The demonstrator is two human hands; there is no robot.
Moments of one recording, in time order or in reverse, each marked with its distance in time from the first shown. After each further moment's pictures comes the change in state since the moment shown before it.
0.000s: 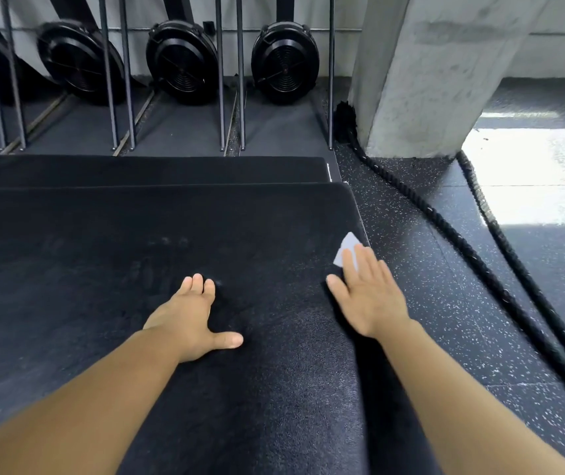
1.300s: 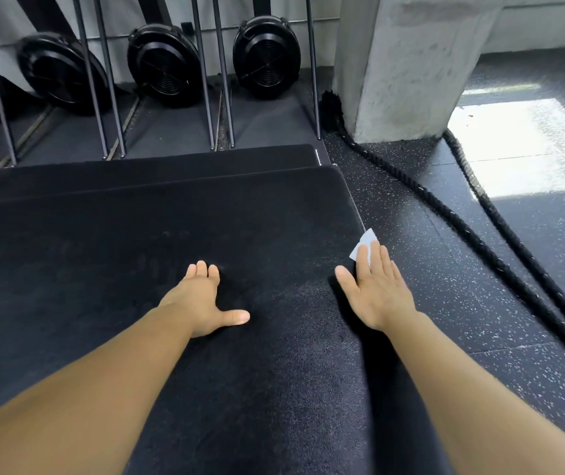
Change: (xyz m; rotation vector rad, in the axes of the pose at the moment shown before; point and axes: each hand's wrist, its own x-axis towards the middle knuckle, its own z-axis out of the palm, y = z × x) left_hand 0.000 0.001 -0.003 0.061 -0.025 0.009; right_hand -0.049 -0.002 0.006 0.182 -0.033 0.140
